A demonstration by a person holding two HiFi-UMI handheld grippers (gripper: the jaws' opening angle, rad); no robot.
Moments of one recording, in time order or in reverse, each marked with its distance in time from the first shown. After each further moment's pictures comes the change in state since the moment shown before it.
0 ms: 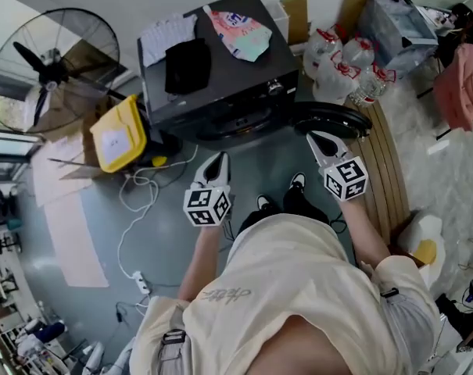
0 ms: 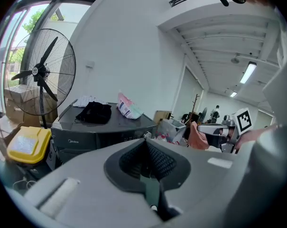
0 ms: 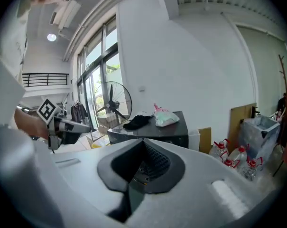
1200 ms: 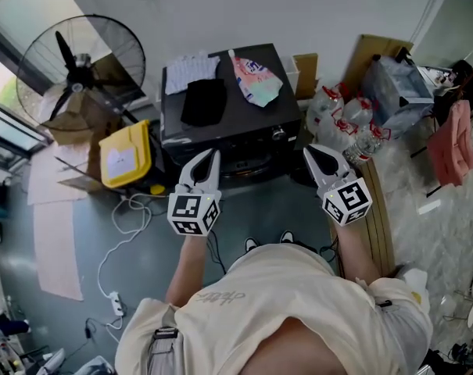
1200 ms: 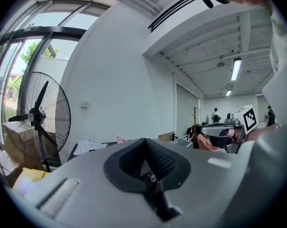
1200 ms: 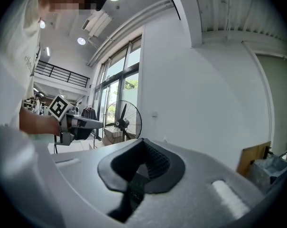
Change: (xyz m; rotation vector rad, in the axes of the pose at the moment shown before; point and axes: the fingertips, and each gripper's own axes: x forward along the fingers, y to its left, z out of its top) left arm -0.033 -0.022 0.157 0.192 -0.303 0.033; right arm -0.019 0.033 0.152 -0.233 -0.251 0.104
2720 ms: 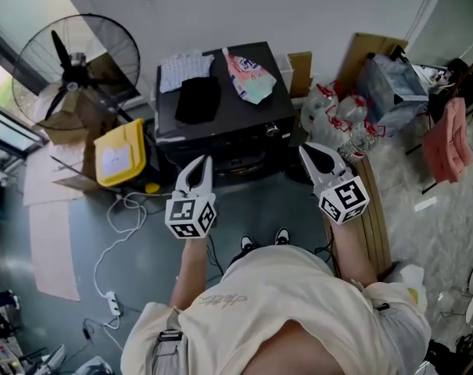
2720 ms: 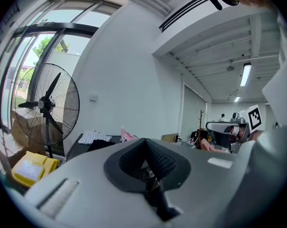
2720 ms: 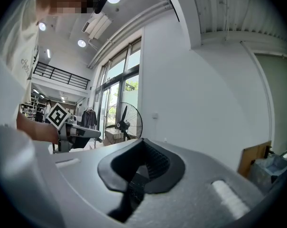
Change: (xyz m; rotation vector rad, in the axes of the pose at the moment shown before) left arm -0.013 0.005 -0.027 -0.102 0.003 0.069; right arm -0.010 0.002 0.008 0.003 -0.022 0.006
